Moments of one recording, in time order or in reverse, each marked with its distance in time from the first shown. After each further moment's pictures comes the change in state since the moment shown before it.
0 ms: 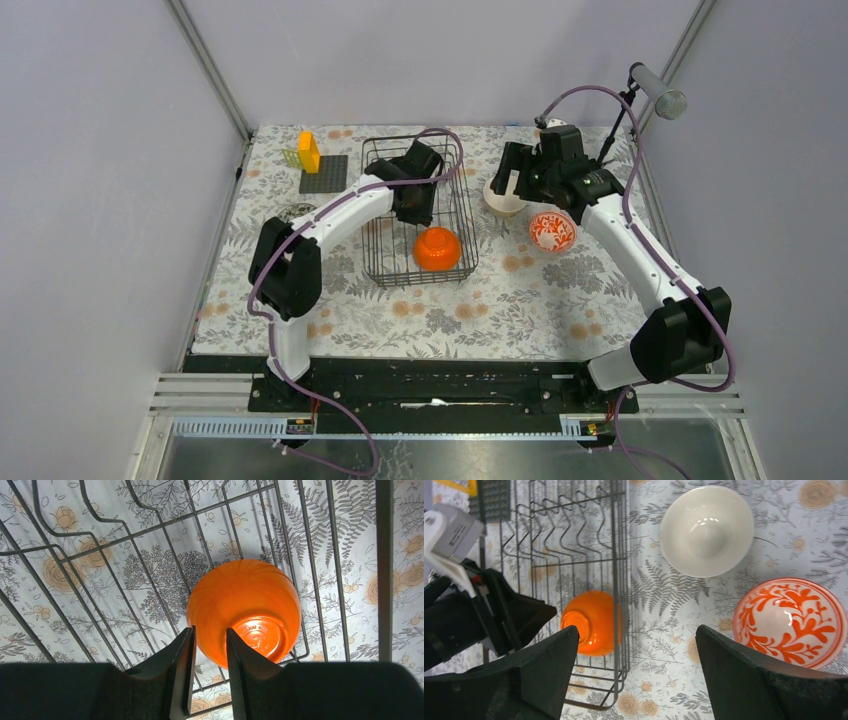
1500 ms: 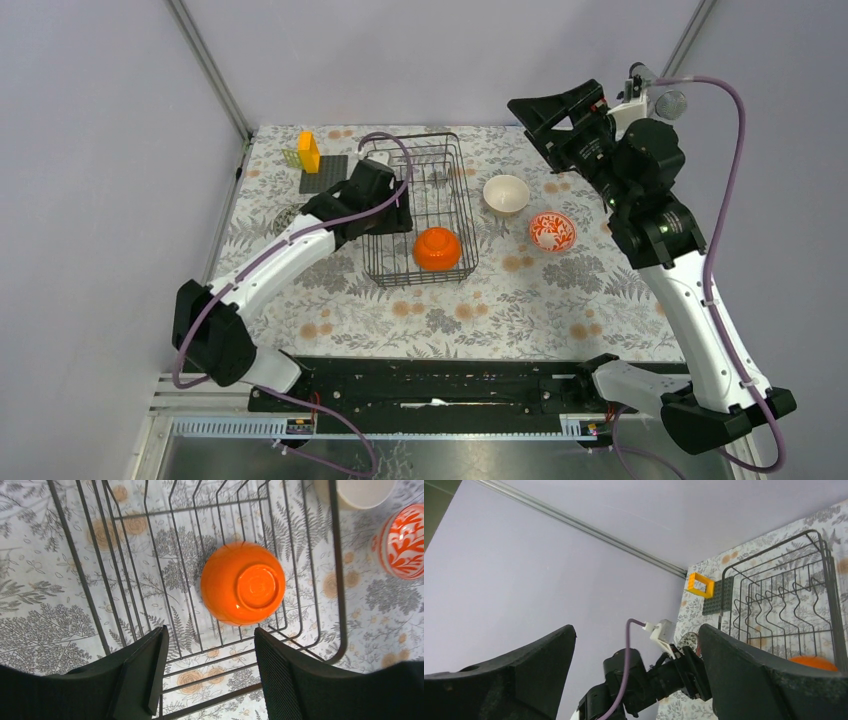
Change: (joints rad) left arm 0.030 -0.482 -0.410 0.180 -0.035 -0.138; right arm 0.063 -0.331 0.151 0.232 -0.051 0.591
